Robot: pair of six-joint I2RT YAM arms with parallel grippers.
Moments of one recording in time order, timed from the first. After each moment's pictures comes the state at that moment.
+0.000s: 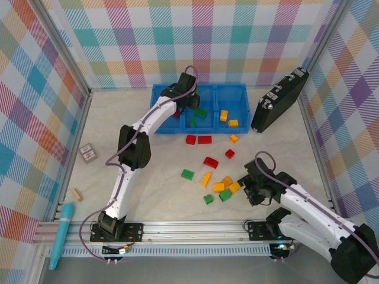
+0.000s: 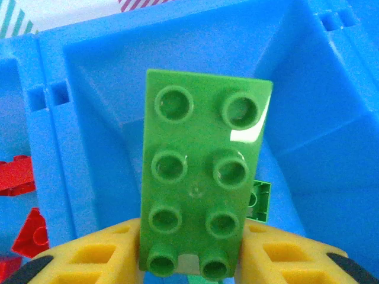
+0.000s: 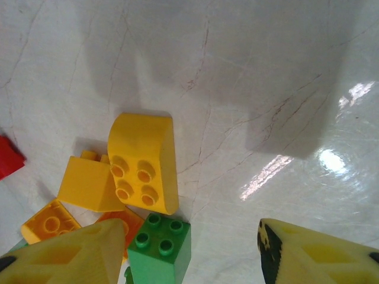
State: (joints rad) left arm -0.49 2.43 2.33 -0.71 -0.09 -0.16; right arm 0.60 0.85 0.51 -0.86 -0.04 1.60
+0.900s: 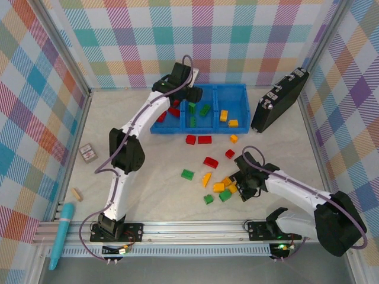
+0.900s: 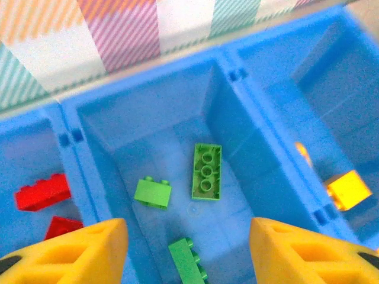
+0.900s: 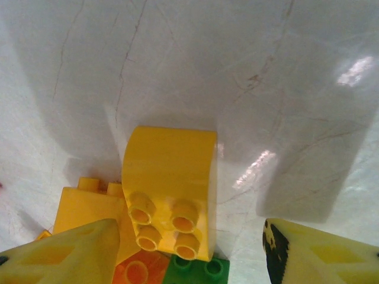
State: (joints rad) left arm -0.49 2.27 2.34 -0.77 0.00 -0.08; right arm 0.60 1.15 0.53 -0.65 -0.09 1.61
